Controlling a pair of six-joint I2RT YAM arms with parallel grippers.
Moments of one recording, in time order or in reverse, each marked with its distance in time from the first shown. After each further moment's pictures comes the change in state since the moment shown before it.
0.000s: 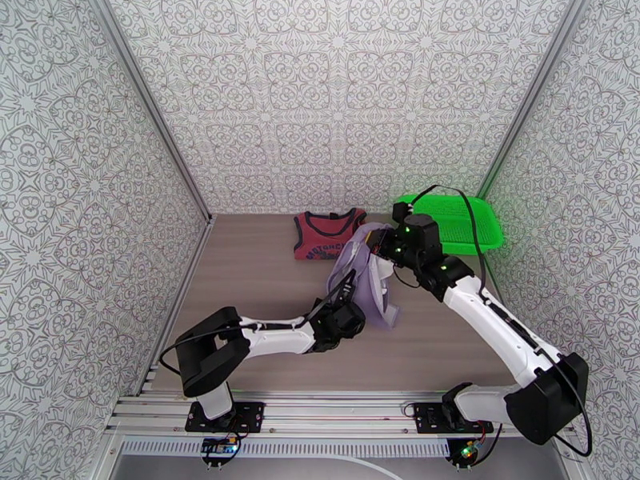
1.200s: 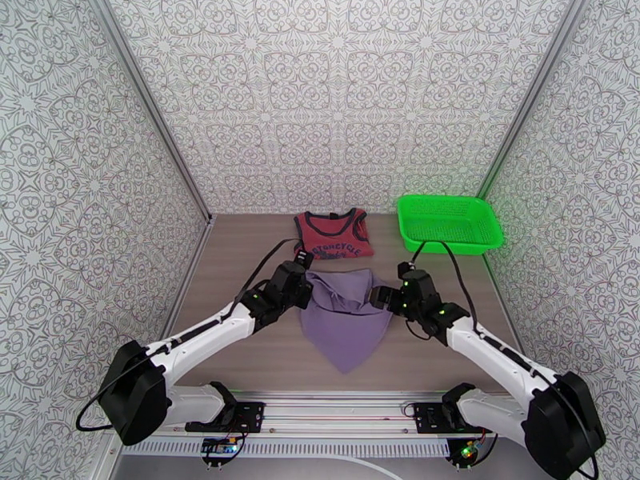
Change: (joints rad) left arm 0.389 -0.435 -0.060 -0.157 0.384 0.314; right arm 0.002 -0.185 -0.487 -0.040 0.079 -0.246
